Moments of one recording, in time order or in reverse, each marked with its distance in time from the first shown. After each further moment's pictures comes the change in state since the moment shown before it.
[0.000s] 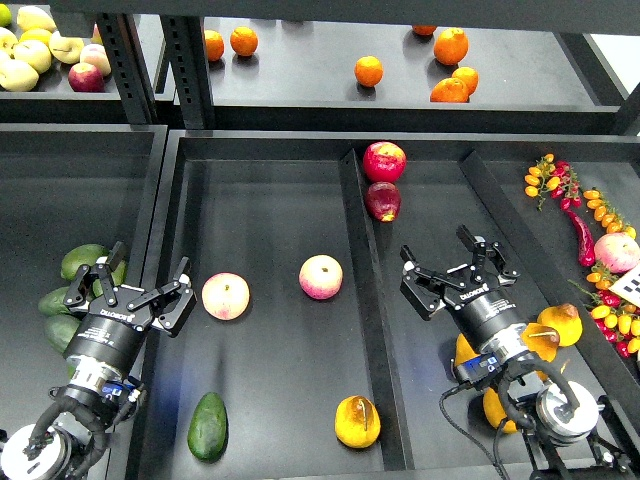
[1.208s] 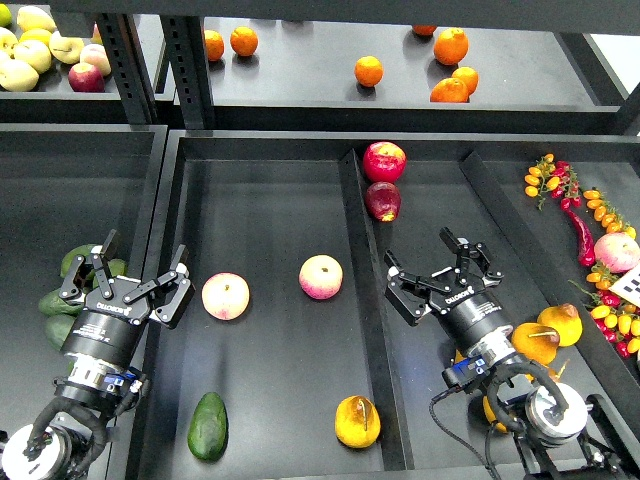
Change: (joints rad) left arm -0.007 0.000 -0.050 0.025 -0.042 -0.114 0.029; right arm 0.000 0.000 -0.009 0.007 0.000 0.000 0.000
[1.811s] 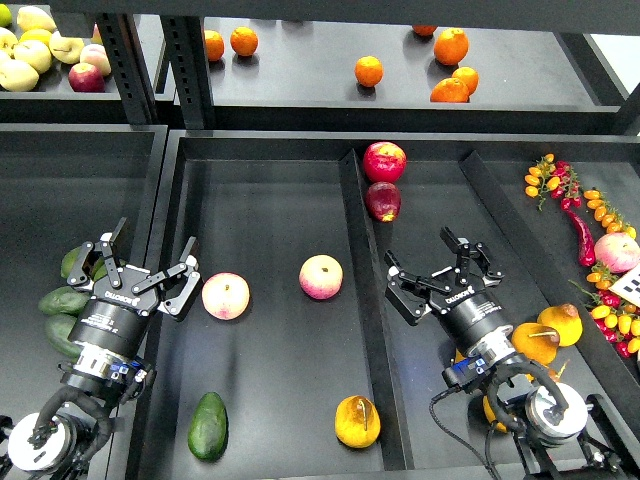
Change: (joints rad) left arm -0.093 0.052 0.019 0.011 0.095 0.000 0.125; right arm 0.000 0.000 0.000 -0.001 -0.001 0.000 0.000
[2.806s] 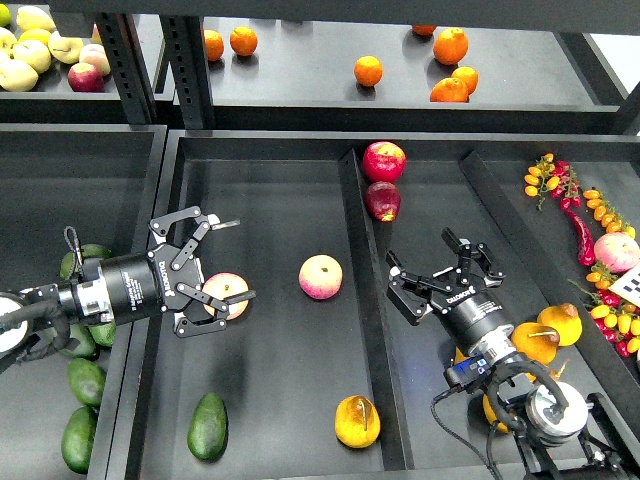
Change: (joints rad) left arm -0.458 0.452 0.453 0.016 0.119 0.006 0.289; right arm 0.006 0.000 0.006 -0.003 -0.012 -0.015 0.011
